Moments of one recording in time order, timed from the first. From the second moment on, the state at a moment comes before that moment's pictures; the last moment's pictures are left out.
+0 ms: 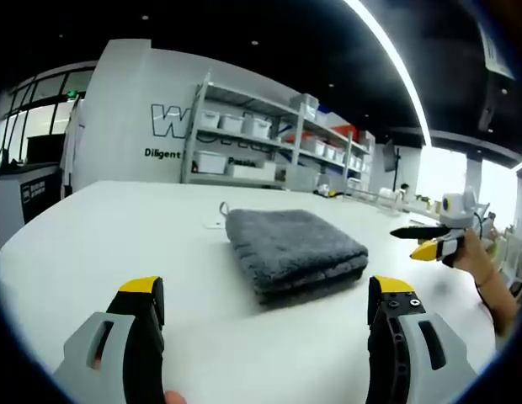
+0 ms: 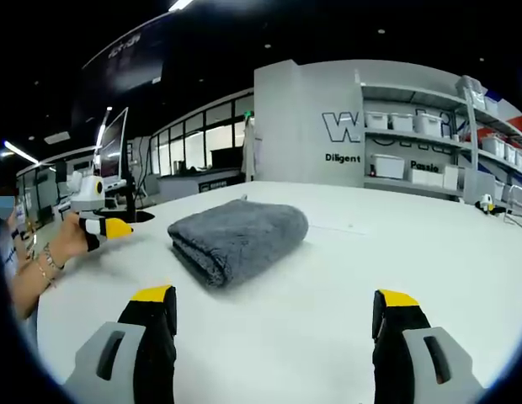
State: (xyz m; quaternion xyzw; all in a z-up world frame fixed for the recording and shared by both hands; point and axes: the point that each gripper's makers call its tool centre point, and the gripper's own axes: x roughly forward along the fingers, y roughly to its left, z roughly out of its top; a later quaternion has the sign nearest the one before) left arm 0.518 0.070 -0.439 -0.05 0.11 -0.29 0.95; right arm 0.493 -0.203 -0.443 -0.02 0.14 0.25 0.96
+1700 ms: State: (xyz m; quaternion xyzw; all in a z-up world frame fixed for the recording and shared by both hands) left arm 0.514 0.079 -0.438 -0.07 0.12 -0.29 0.95; right arm 0.485 -0.179 -0.436 -0.09 0.13 0.28 0.95
